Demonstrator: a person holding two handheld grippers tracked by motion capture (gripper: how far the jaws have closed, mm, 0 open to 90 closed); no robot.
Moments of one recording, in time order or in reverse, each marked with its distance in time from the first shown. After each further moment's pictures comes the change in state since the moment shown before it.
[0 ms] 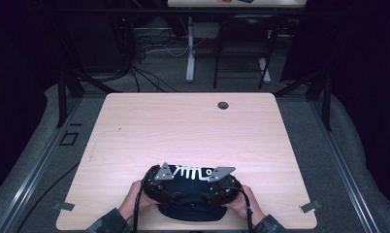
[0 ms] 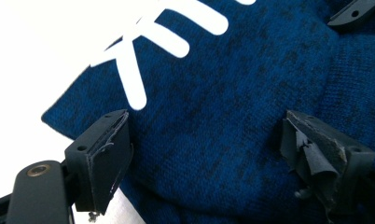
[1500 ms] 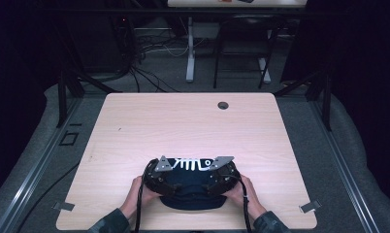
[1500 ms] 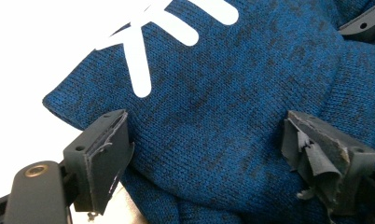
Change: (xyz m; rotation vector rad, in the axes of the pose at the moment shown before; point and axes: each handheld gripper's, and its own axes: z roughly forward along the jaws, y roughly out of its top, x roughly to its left) left arm 0.020 0.004 0.011 -0.030 0.049 -0.088; right arm -0.032 0.007 0.019 0.027 -0.056 0.037
